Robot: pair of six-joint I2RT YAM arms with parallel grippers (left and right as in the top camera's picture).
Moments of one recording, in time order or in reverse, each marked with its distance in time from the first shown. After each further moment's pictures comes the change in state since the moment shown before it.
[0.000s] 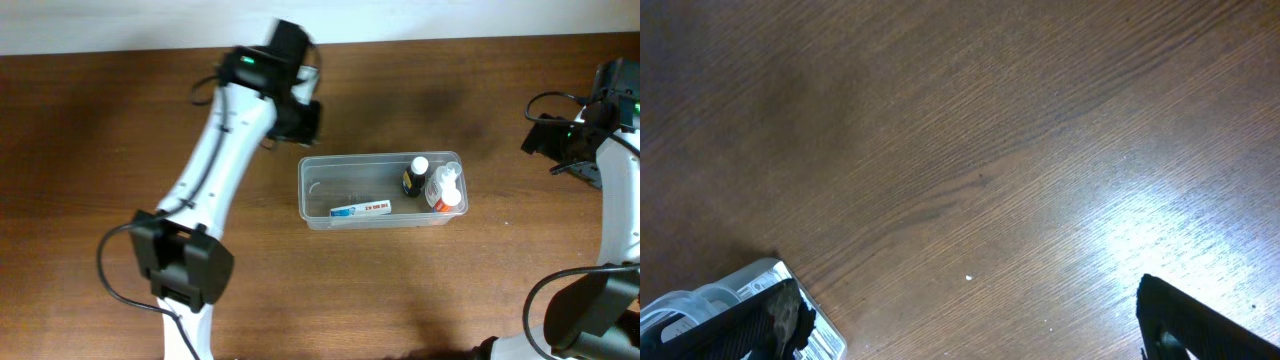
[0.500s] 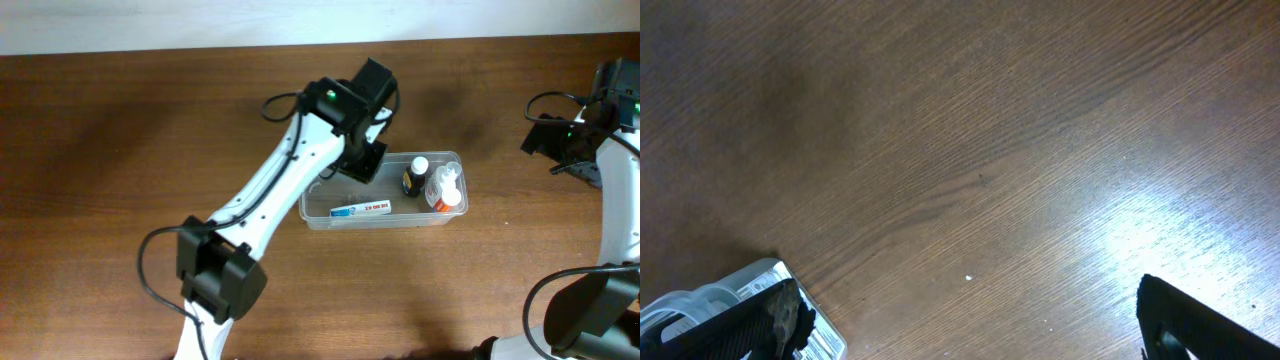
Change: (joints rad) left arm -0.232 0.054 0.004 -0.016 -0.029 0.008; right arm 0.000 0.000 0.000 0.000 0.000 0.000
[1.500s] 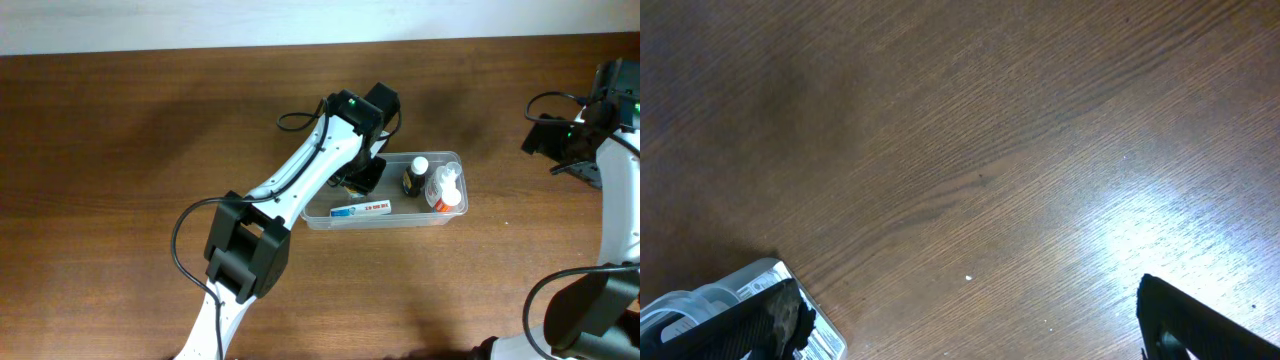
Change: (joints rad) left arm -0.002 0.170 0.000 0.014 -0.011 0.000; right arm 0.000 0.000 0.000 0.000 0.000 0.001
